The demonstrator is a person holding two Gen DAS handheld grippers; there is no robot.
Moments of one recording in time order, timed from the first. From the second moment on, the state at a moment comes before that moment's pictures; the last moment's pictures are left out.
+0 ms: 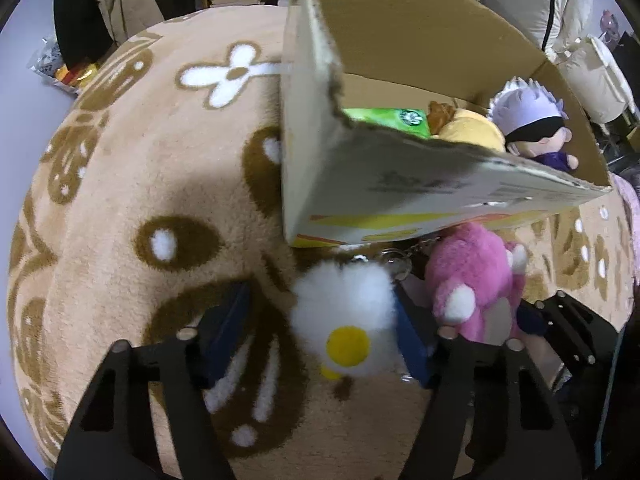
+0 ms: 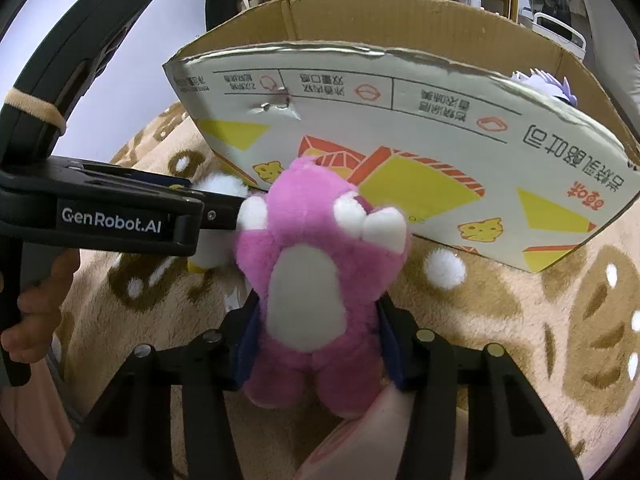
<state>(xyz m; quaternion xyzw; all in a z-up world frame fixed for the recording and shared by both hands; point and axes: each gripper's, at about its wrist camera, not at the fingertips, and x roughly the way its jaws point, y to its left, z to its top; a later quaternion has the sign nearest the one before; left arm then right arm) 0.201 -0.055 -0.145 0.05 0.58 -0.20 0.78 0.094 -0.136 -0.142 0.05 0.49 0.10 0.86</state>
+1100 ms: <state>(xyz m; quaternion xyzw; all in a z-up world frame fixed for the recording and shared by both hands) 0.125 -0.057 -0.086 0.07 0.50 -0.21 0.84 0.054 -0.166 -0.080 0.06 0.41 0.04 0.91</state>
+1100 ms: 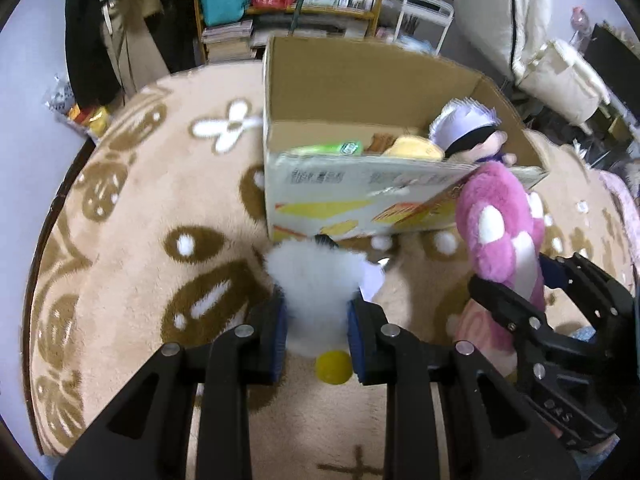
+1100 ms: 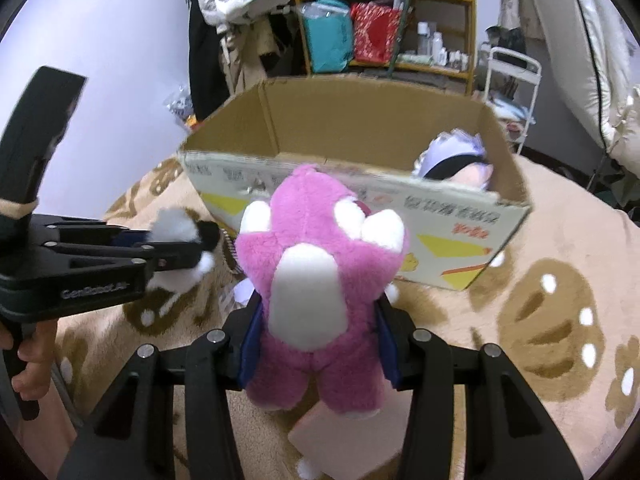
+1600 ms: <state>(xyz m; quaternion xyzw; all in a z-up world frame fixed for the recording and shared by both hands) 0.083 -0.053 0.007 0.10 0.28 -0.19 0.93 0.032 -0.194 -0.003 0.05 0.29 0.00 0.95</state>
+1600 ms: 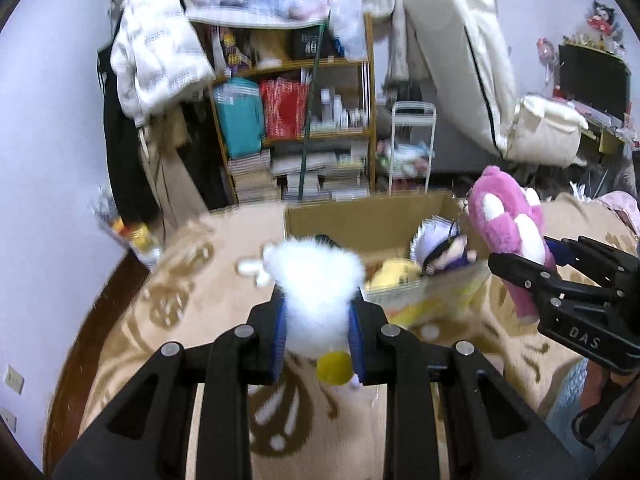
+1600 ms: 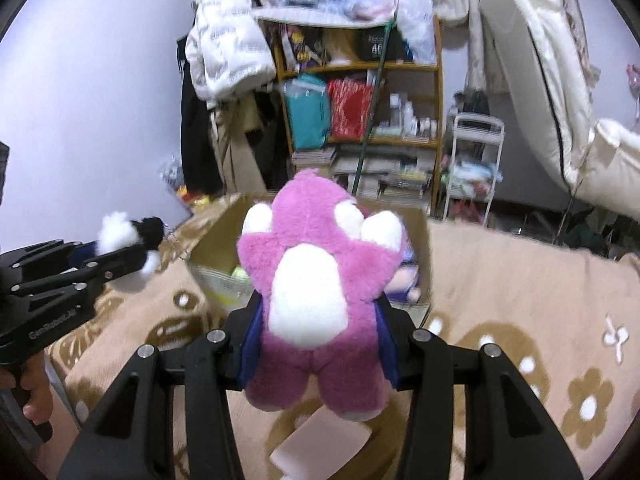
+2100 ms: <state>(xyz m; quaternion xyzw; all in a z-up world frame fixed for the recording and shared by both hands) 0.116 -0.076 0.056 0.08 0.20 -0.21 0.95 0.067 -0.224 0.040 0.04 0.24 -0.02 0.97</state>
